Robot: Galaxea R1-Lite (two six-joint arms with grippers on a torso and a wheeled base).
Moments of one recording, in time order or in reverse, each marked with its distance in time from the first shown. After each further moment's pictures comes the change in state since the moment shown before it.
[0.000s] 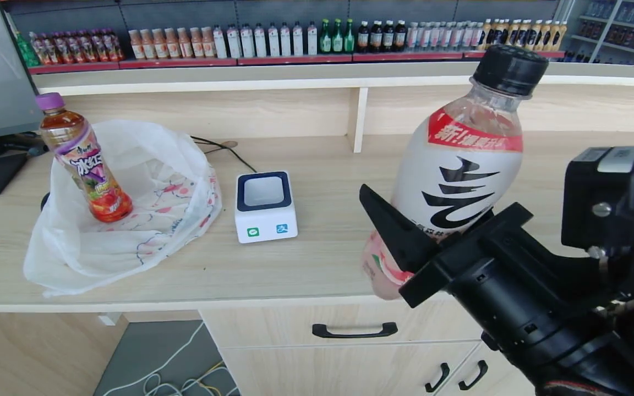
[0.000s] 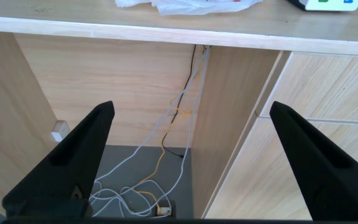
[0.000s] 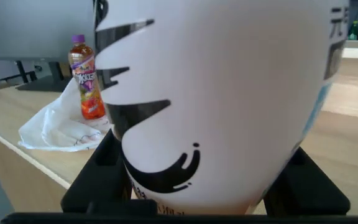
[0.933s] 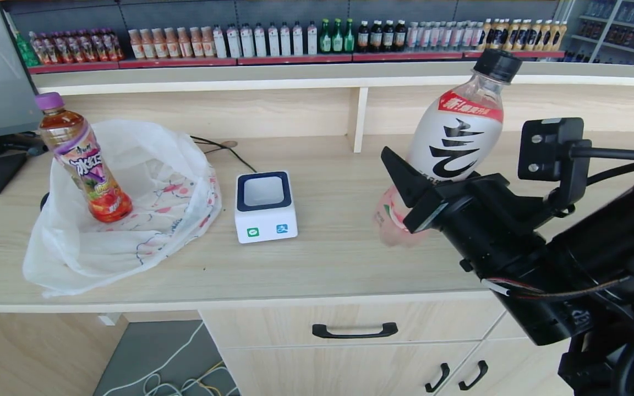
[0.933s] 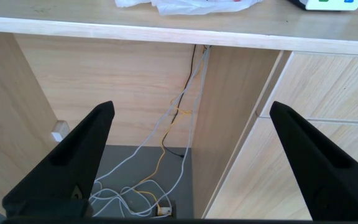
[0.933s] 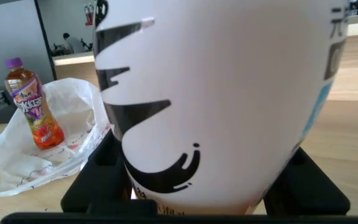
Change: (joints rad) left arm 0.000 0.000 0.000 0.000 0.000 0.003; right arm -0.230 0.099 -0.108 0.000 0.103 0.164
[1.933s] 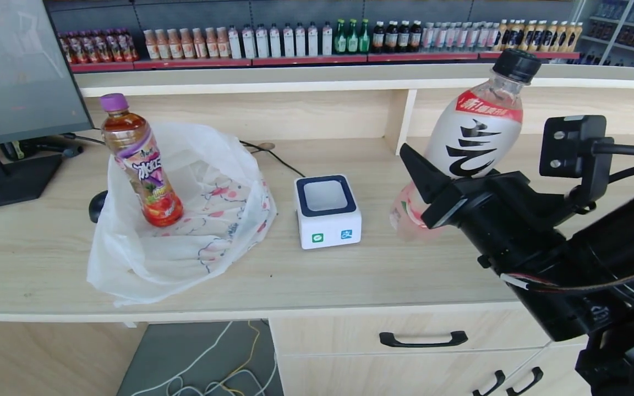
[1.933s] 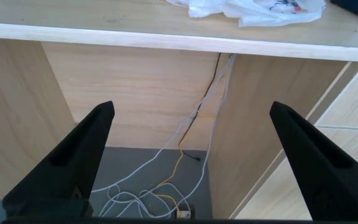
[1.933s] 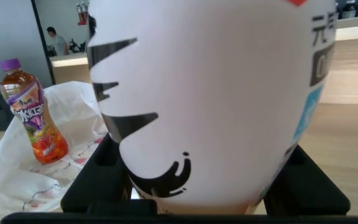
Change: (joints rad) left arm 0.000 0.000 0.000 0.000 0.000 -0.001; right arm -0.044 -0.037 0.037 0.000 0.000 -0.004
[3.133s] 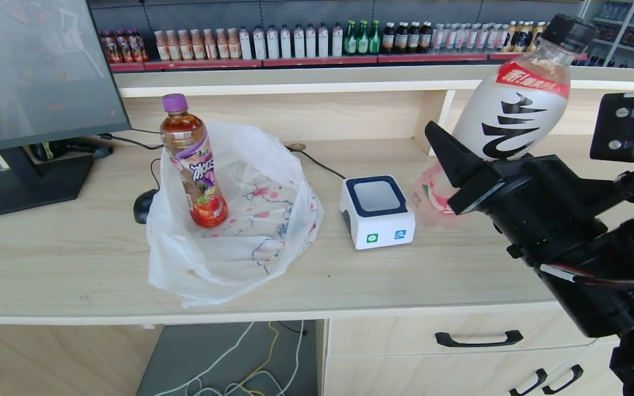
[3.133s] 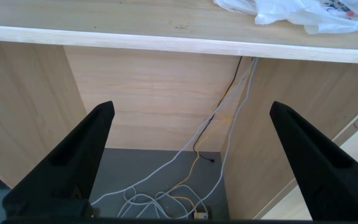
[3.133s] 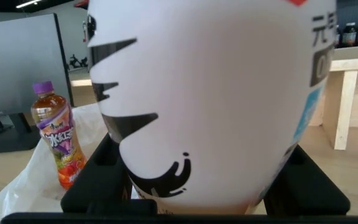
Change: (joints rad) left arm 0.001 0.000 0.000 0.000 0.000 0.001; right arm -0.017 -0.060 0.007 -0.002 0.020 -0.011
